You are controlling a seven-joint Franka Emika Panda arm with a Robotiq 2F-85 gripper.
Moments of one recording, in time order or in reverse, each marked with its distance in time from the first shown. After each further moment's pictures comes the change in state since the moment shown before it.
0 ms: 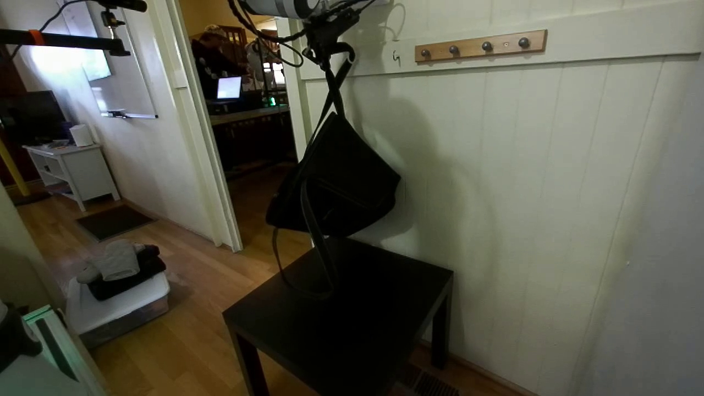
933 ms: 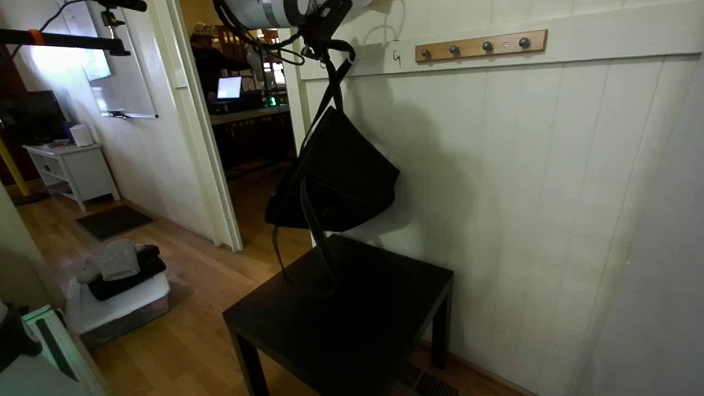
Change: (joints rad) arm -0.067 -0.182 -0.002 -0.357 -0.087 0.368 -0.064
